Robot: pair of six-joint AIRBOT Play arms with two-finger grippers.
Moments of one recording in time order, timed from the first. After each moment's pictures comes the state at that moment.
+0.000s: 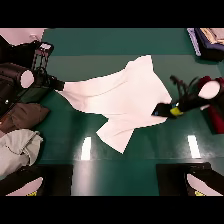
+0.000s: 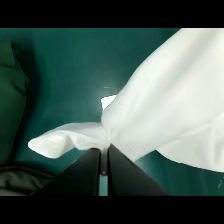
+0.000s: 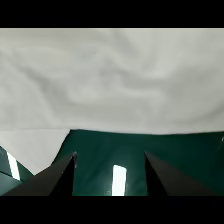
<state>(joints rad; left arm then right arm) -0.25 -1.16 1.17 1.78 -0.99 -1.64 0.12 -1.04 0.83 -1.12 1.25 1.65</state>
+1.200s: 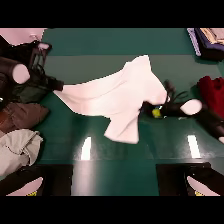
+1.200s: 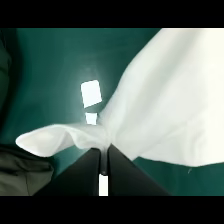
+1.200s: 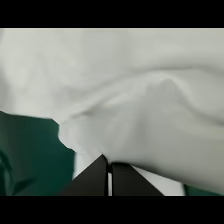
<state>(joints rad) -0.25 -1.14 1.29 1.68 -1.13 -1.65 0.27 -1.00 0.75 -0.86 0.74 1.72</state>
